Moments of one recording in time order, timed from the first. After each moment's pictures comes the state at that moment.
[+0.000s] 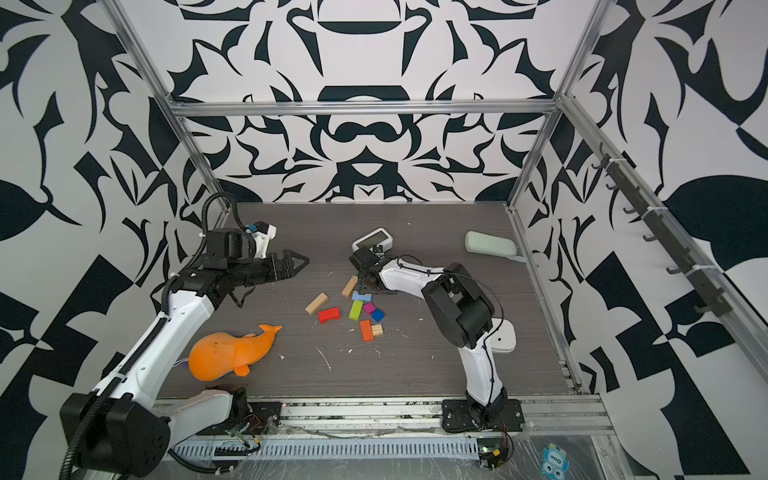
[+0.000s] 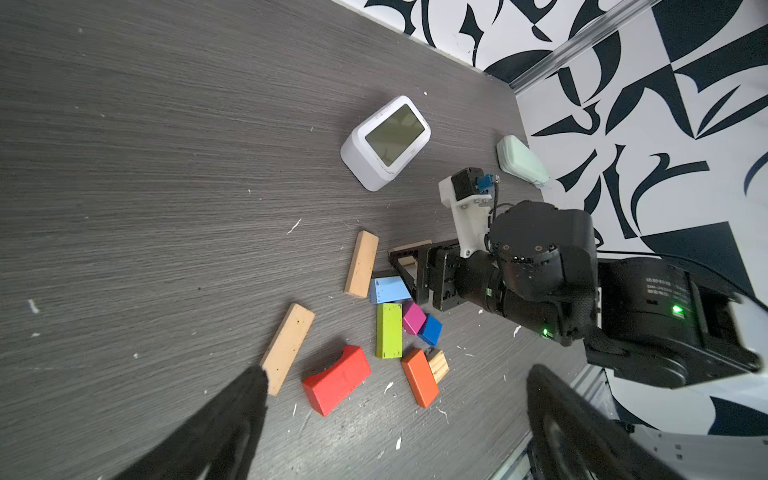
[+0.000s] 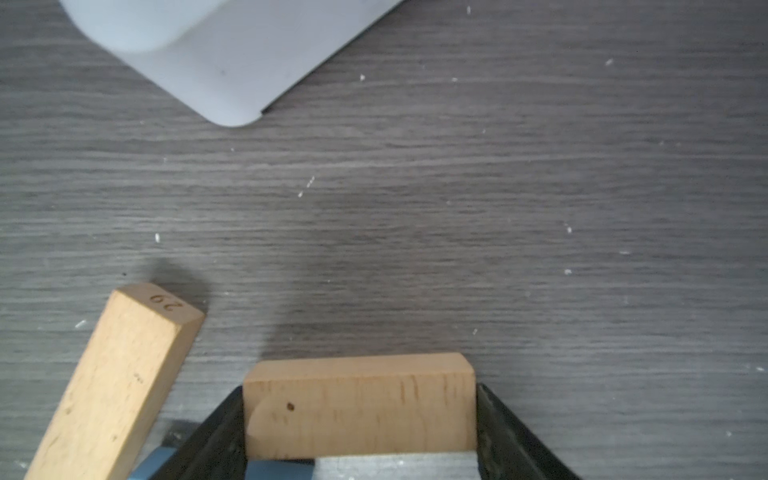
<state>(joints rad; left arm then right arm) -0.16 1.17 1.01 -0.57 0.57 -0.36 0.72 2.03 1.38 -0.54 0.25 0.68</state>
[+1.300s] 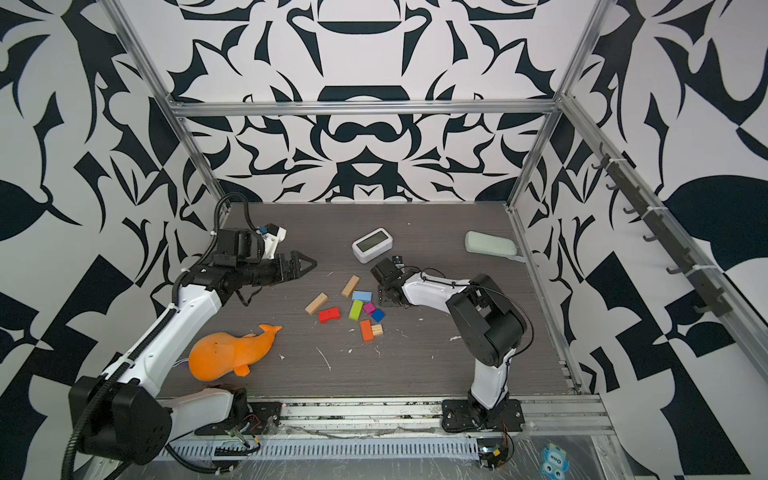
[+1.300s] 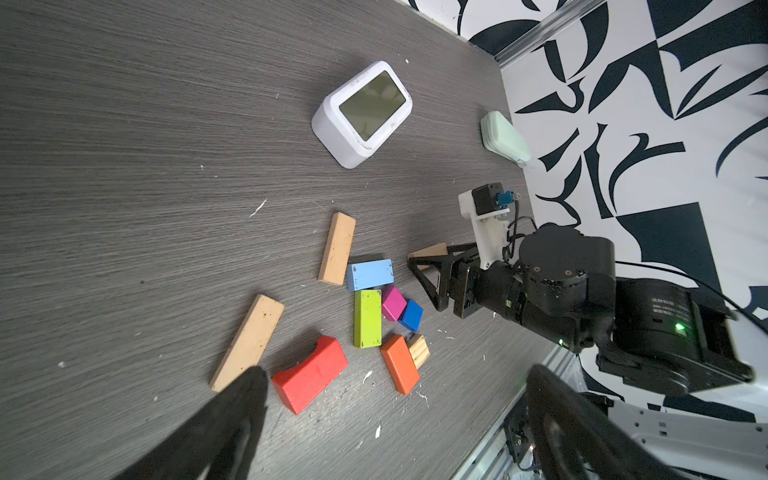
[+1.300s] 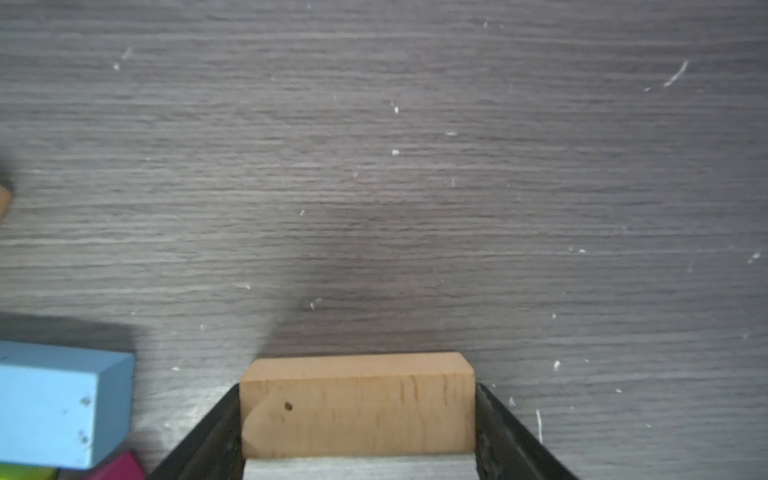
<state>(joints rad) -0.20 1.21 1.00 -0.56 0.62 -0.39 0.67 1.81 1.05 -0.44 0.26 0.62</state>
